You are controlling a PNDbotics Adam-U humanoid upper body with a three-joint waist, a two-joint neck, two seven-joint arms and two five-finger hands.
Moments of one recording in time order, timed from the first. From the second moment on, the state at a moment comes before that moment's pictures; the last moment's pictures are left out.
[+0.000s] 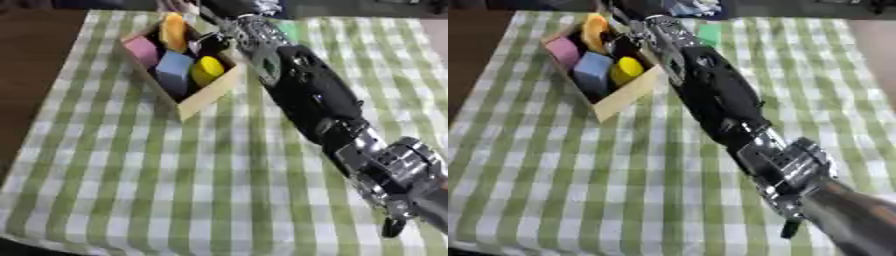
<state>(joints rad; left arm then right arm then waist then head) -0.22 0.08 -0.01 -1.95 -0.04 -0.07 0.09 -1.07 -0.27 0.22 -1.01 0.90 -0.08 0.24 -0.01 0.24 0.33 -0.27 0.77</state>
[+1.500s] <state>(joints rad) -0.19 0.09 0.02 -1.95 -0.07 -0.06 0.11 -0.95 -0.50 0.12 -0.92 0.69 -0.09 0.36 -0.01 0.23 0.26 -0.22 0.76</state>
